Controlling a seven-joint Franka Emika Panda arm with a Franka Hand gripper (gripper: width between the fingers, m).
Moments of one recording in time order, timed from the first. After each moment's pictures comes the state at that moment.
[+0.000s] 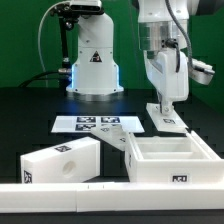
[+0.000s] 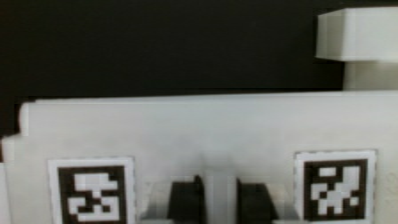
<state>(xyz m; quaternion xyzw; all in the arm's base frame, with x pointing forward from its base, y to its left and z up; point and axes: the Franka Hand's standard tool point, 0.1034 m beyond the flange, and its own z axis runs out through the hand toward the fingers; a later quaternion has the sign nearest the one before) 0.466 0.107 0.069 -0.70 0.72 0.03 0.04</state>
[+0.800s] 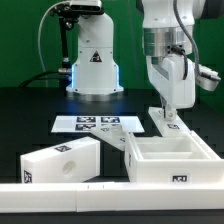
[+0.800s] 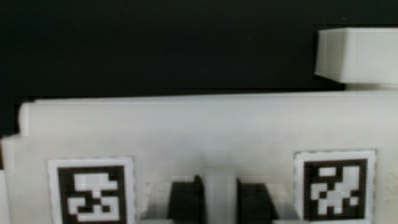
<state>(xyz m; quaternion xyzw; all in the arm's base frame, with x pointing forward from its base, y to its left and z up) 0.469 0.111 0.061 -0.71 0.71 0.04 0.03</state>
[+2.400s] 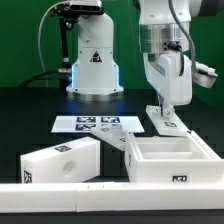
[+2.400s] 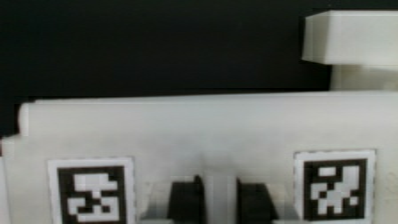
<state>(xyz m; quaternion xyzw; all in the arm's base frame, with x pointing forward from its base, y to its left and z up) 0.475 0.105 0.067 -0.71 0.71 0.04 0.03</state>
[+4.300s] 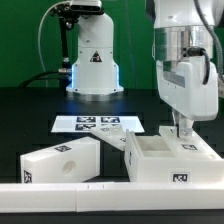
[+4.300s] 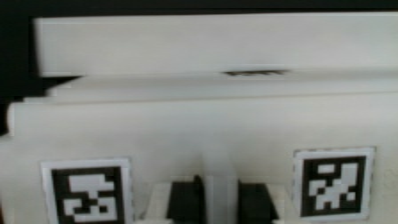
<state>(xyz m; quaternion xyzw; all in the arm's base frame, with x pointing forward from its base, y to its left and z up) 0.582 0.106 0.061 -0.69 0.72 -0.03 0.06</state>
